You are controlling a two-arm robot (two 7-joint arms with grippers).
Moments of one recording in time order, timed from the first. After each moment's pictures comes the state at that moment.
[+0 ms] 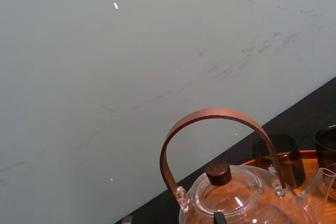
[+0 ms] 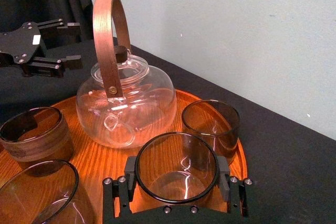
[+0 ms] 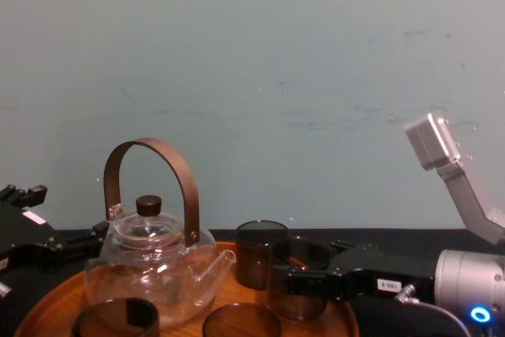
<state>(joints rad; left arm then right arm) -0.20 0.60 0.45 -1.41 -0.25 -0.12 0.03 0.62 0.20 -0.51 -0.74 0.37 -0.14 0.73</state>
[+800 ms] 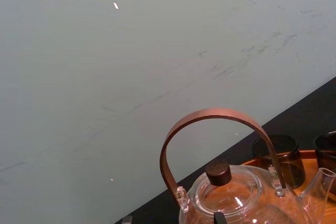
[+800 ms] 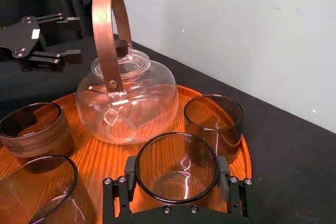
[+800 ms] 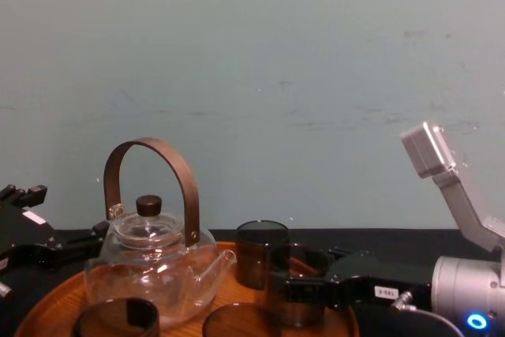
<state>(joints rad) -0.20 0.60 0.45 -1.41 -0.25 -0.12 0.03 0.64 0.18 -0.51 -0.69 0.35 -0.16 0.75</state>
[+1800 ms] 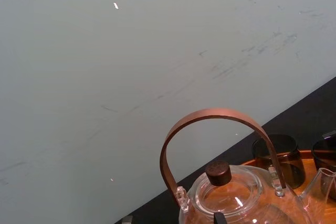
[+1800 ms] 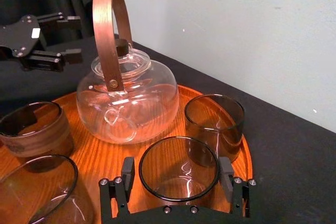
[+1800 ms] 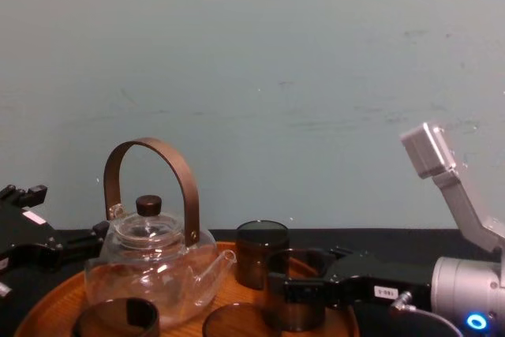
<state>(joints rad) -0.20 0.60 0.45 -1.41 -0.25 -0.12 0.03 0.64 0.18 -0.50 -0.68 0.35 -0.16 0.75</state>
